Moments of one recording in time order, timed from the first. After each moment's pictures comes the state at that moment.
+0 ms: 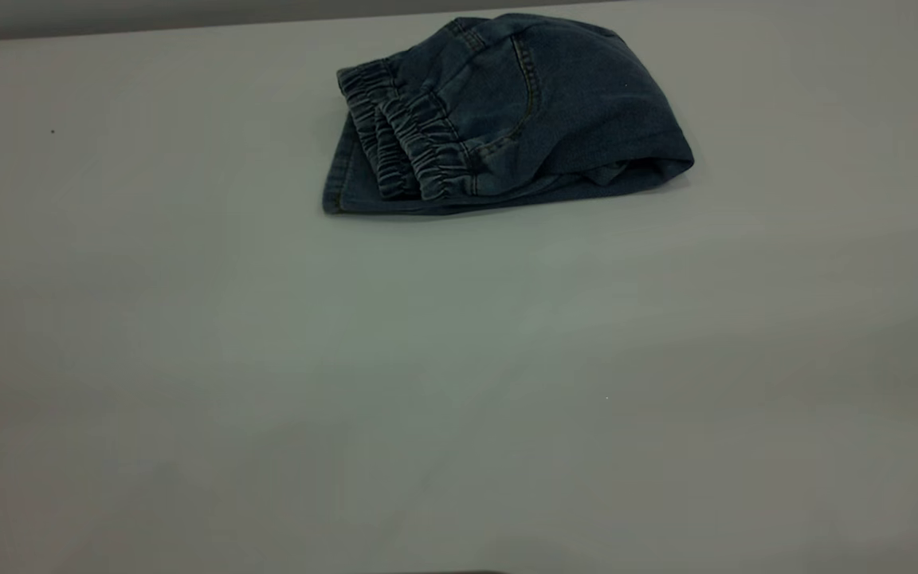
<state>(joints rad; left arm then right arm) -0.58 0.47 -0.68 0.12 1.17 0.10 0.05 0.23 -0.66 0.25 1.27 -0.13</state>
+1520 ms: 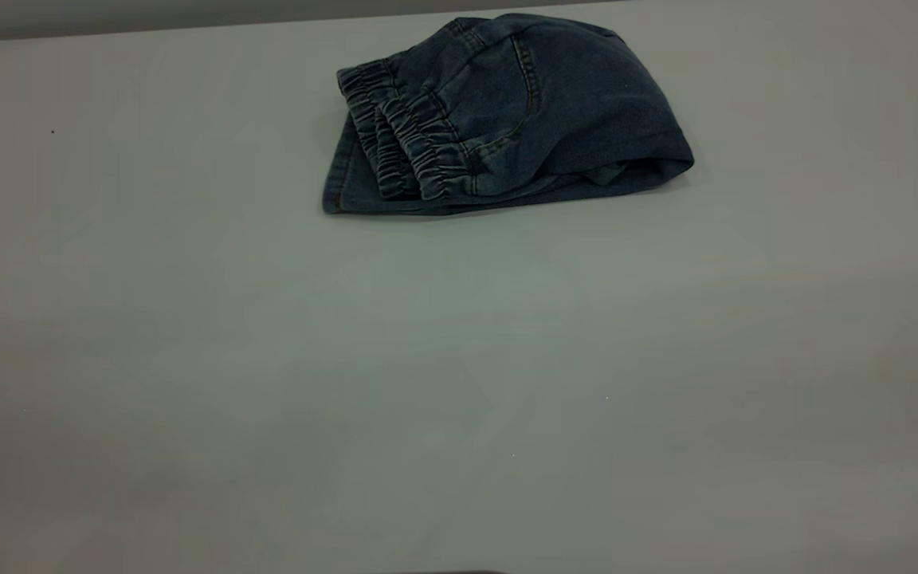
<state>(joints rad) -0.58 0.45 -0.49 -0.08 1.11 0.11 0.05 0.07 -0.48 0.22 1.15 -0.18</state>
